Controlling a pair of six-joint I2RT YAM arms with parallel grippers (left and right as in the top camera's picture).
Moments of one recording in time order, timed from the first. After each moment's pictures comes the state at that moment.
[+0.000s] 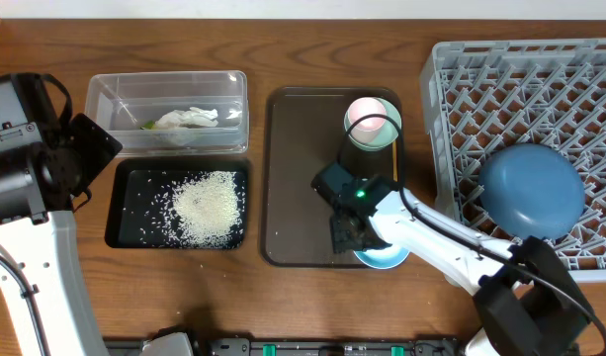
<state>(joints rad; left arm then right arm) 0.30 1.31 1.63 -1.37 -0.19 -0.56 0.78 1.72 1.08 -0.90 0.02 0.67</state>
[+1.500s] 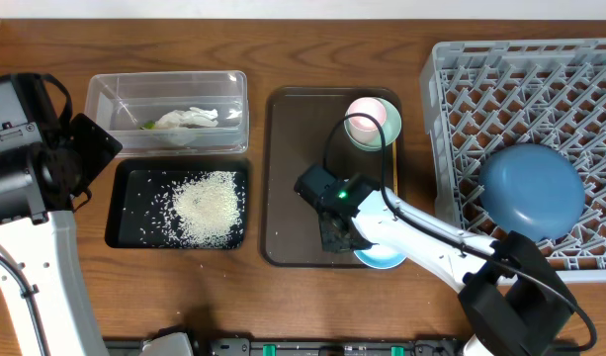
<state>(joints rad) 0.30 1.31 1.63 -1.37 -0.19 -0.56 0.83 1.78 1.16 -0.96 0.06 0.73</state>
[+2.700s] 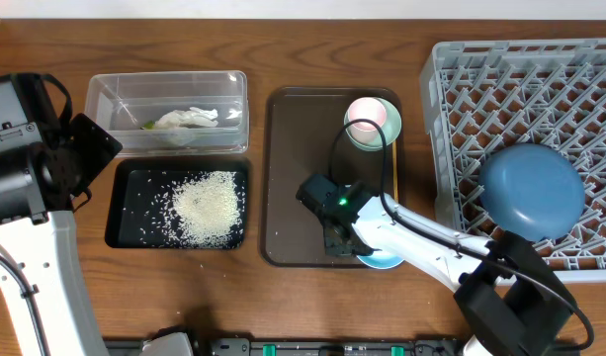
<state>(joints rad) 0.30 1.31 1.63 -1.37 -0.19 -0.56 0.84 1.78 1.10 -0.92 0.09 0.78</state>
